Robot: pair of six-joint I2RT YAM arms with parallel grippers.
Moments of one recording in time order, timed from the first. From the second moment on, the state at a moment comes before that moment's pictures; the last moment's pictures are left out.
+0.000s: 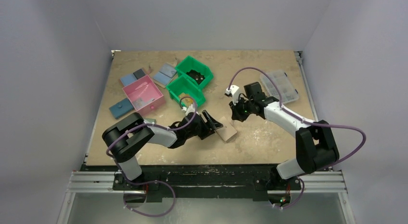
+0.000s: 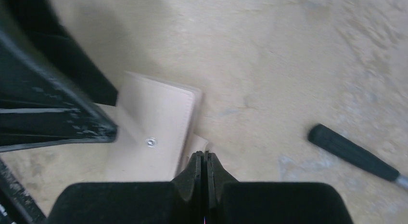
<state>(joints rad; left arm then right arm) -0.87 1.74 0.60 0.62 -0.02 -1.35 0.40 1.48 0.90 -0.39 -0.41 -0.36</state>
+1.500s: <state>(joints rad) -0.83 1.48 0.33 0.78 0.05 -1.15 0.44 1.58 0.96 -0.46 -0.65 -0.35</state>
